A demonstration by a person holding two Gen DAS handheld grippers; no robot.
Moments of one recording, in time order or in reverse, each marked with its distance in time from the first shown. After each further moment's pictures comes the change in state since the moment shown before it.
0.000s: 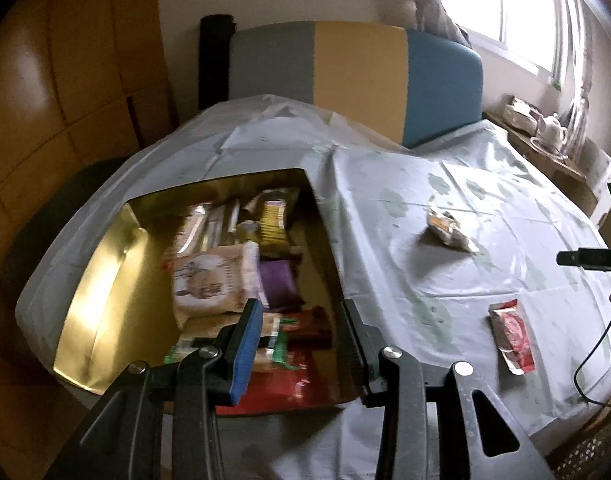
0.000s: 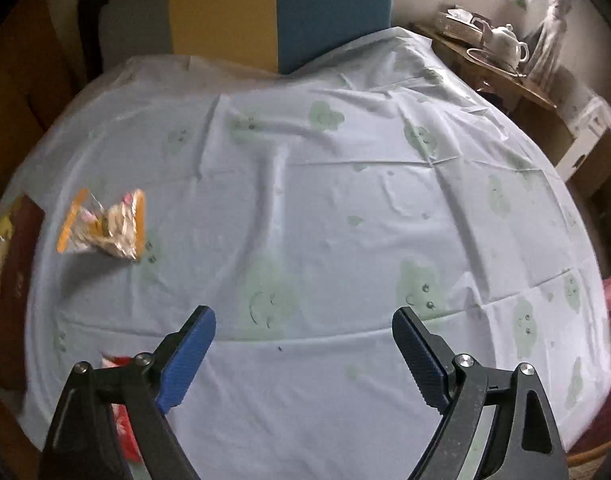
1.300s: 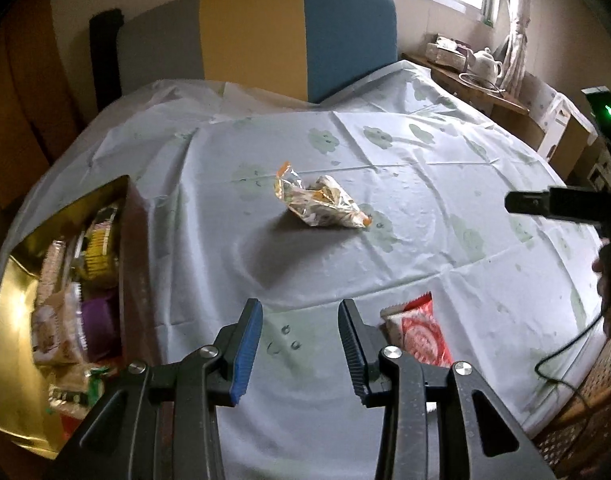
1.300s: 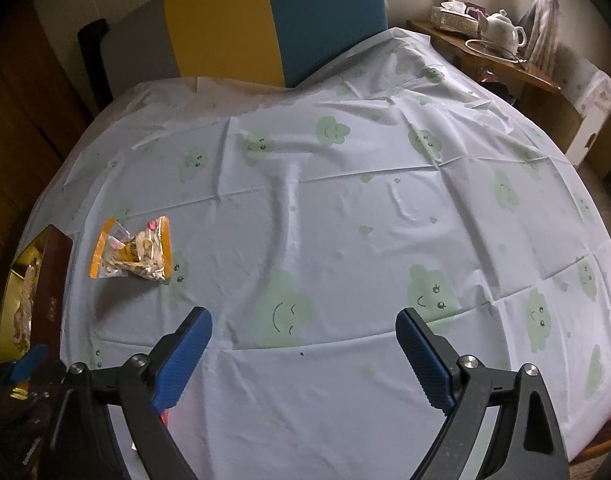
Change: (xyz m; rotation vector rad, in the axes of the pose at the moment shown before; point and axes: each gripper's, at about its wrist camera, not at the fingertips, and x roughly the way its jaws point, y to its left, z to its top) left arm 0.055 -0.124 0.025 0.186 0.142 -0.196; right arm -0.016 -0.004 0.002 0.062 -0.034 0.086
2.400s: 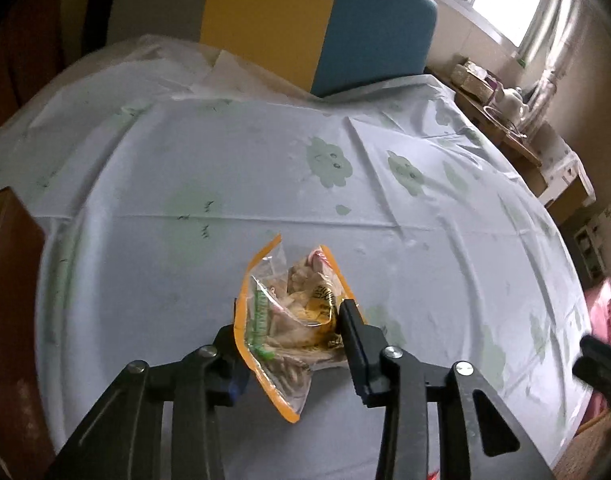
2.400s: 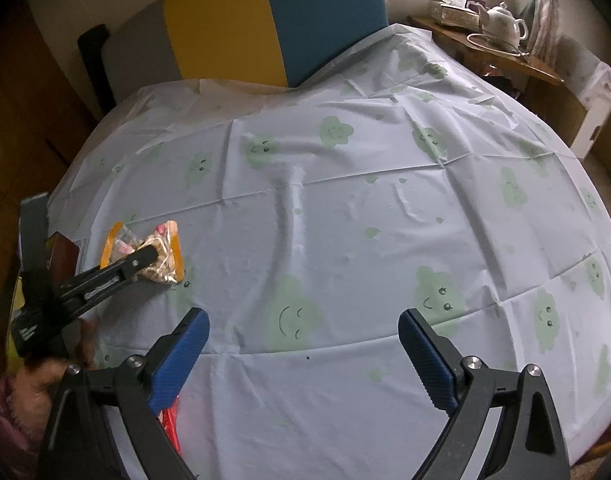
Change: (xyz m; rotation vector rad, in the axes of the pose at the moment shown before) left arm 0.105 0.012 0.064 -0.164 0.028 -0.128; right arm 0.002 -0.001 0.004 0.019 0.004 0.026
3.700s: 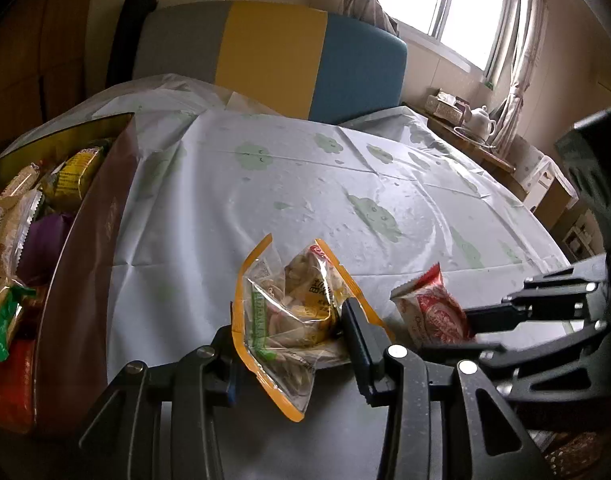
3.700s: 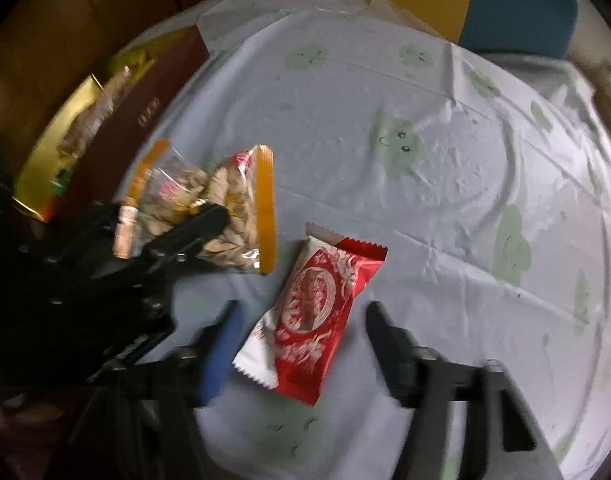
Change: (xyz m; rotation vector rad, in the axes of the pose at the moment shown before) left arm -0.075 0.028 -0.128 0.026 -0.207 -0.025; right arm 0.039 0.137 -0.099 -0.533 0.242 0.120
